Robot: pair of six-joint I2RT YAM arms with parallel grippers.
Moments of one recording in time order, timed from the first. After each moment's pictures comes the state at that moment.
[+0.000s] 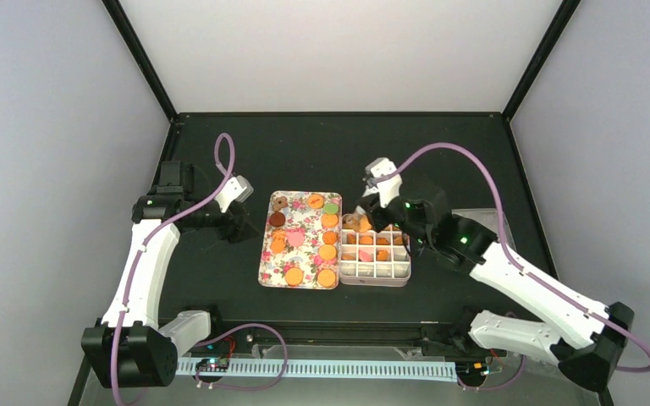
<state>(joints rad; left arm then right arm) 0.06 1.07 1.01 -1.02 0.80 0.73 0.88 1.06 1.01 -0.32 0.13 0.03</state>
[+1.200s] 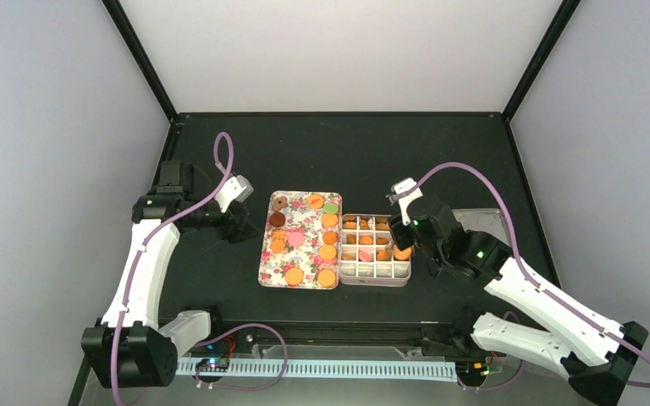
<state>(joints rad) 0.06 1.07 1.01 -1.02 0.84 0.73 0.86 0.89 0.90 -0.65 0.36 0.14</state>
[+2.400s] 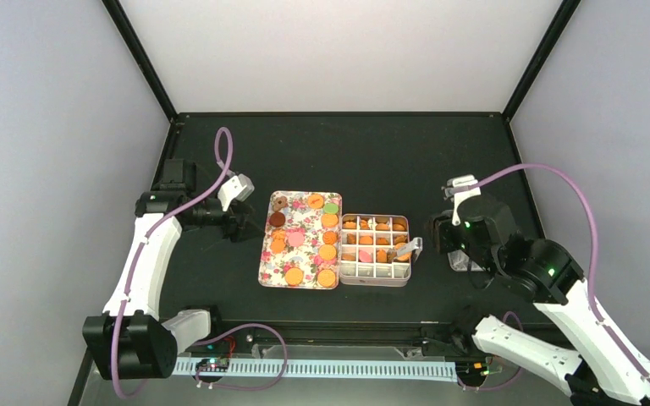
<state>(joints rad) 0.06 1.11 1.01 -1.02 0.94 0.77 0.77 0.76 1.18 -1.07 0.40 0.34</state>
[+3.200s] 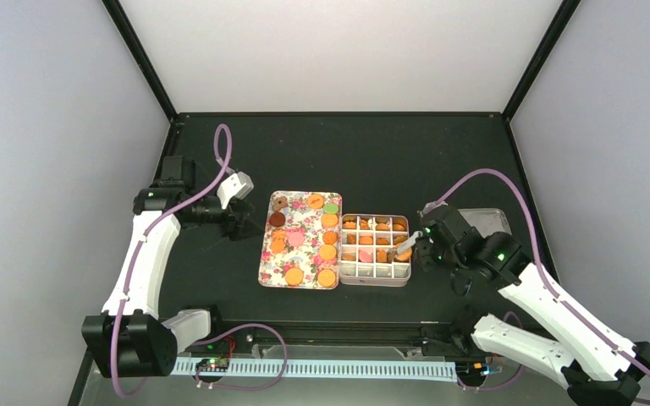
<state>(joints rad) 0.06 1.13 1.04 -1.05 0.95 0.79 0.78 0.83 0.99 -1.21 0.23 0.47</state>
